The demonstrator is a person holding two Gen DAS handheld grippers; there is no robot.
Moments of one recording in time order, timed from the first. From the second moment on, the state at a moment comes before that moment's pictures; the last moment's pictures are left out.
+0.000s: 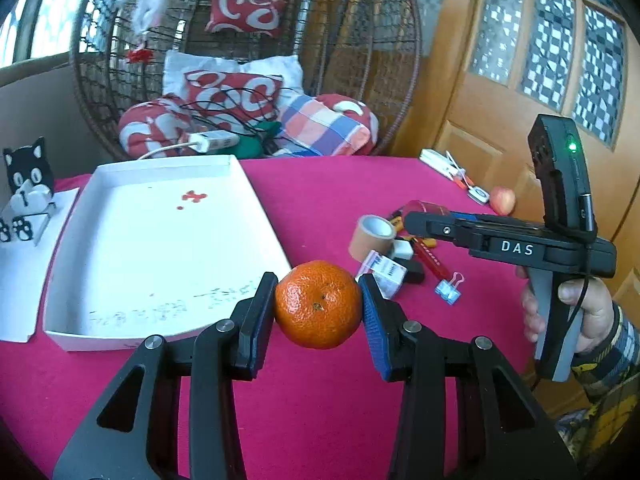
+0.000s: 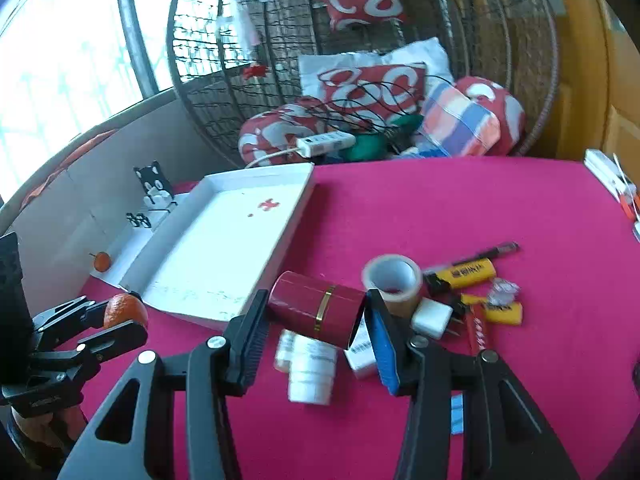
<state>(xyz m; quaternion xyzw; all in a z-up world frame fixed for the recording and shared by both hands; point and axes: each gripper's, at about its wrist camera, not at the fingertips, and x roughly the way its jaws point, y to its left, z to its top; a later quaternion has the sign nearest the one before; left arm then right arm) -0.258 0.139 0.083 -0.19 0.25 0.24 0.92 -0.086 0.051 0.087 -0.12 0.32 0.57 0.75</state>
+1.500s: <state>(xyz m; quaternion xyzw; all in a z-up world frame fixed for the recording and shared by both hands) -0.278 0.358 0.063 -0.29 0.25 0.41 0.83 -0.125 0.253 0.076 -0.18 0.33 0.61 0.70</state>
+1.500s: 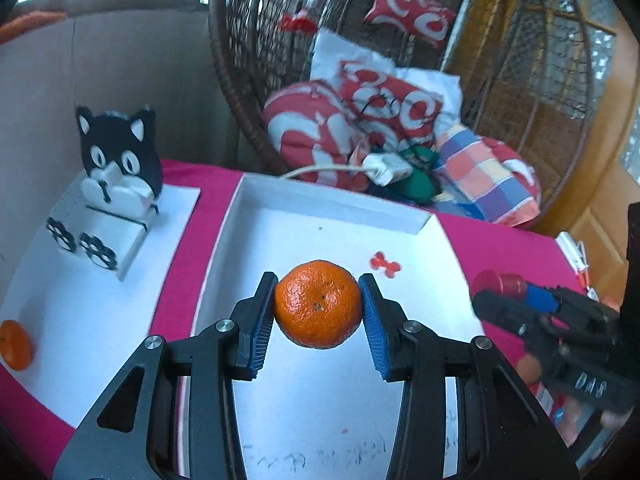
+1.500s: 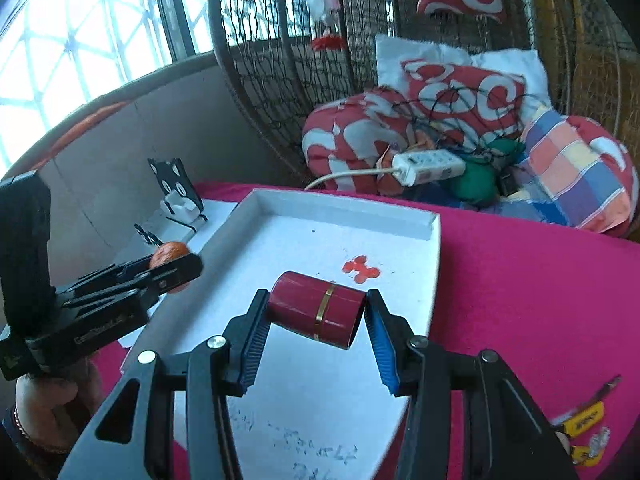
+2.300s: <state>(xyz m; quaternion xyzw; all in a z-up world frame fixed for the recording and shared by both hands) -0.288 0.344 0.061 -0.29 0.22 0.49 0.79 -0.142 0.251 0.058 -0.22 0.28 0.58 0.73</state>
